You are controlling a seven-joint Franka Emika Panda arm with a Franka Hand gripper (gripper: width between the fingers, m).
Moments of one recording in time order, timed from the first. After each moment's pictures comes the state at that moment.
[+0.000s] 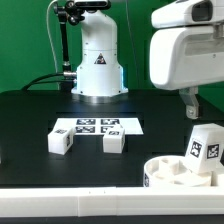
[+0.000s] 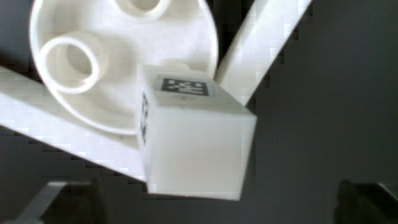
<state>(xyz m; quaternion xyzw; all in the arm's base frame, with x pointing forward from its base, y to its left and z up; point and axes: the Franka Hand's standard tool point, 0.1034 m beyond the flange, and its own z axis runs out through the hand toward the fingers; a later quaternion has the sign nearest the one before) 0.621 0.130 0.119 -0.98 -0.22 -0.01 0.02</state>
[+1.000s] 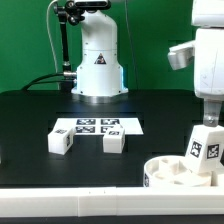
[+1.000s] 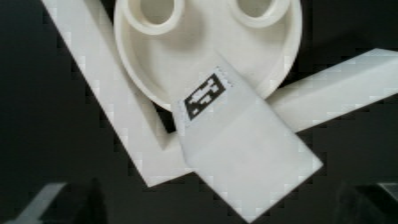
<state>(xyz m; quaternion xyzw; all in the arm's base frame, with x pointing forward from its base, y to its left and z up) 0.638 0.119 0.117 -0.84 -0.54 0.00 -0.01</state>
